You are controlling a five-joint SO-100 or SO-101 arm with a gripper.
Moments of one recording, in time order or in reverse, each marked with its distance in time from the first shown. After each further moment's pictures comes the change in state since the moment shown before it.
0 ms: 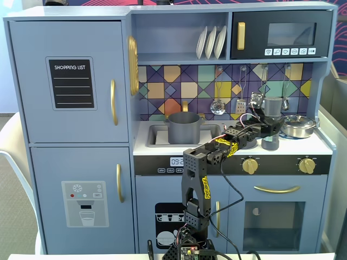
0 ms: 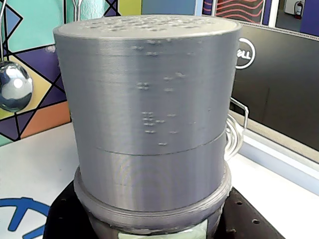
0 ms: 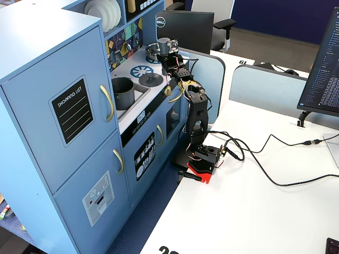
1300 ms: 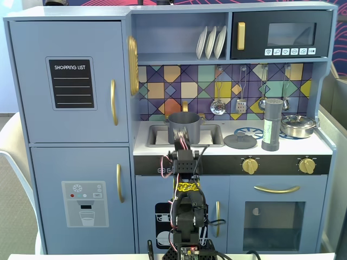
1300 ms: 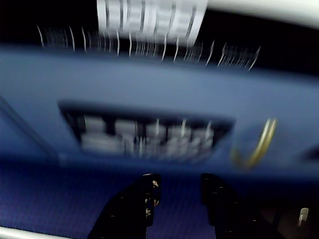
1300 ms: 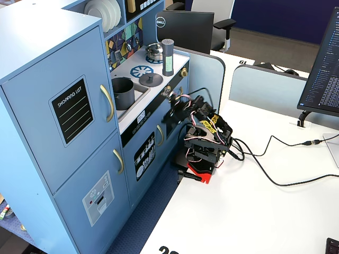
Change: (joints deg) arm -42.5 79.9 51.5 78.3 -5.3
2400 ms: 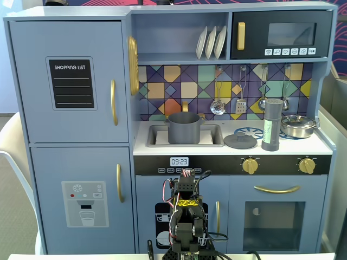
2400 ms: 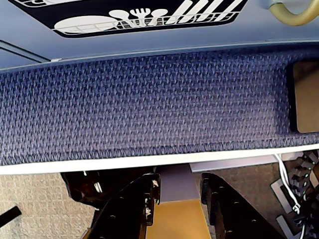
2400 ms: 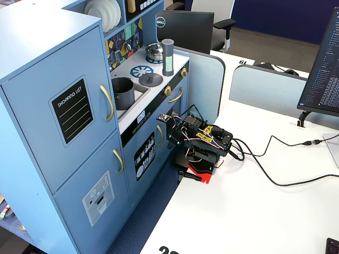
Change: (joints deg) arm -0.3 9.1 33.8 -6.9 10.2
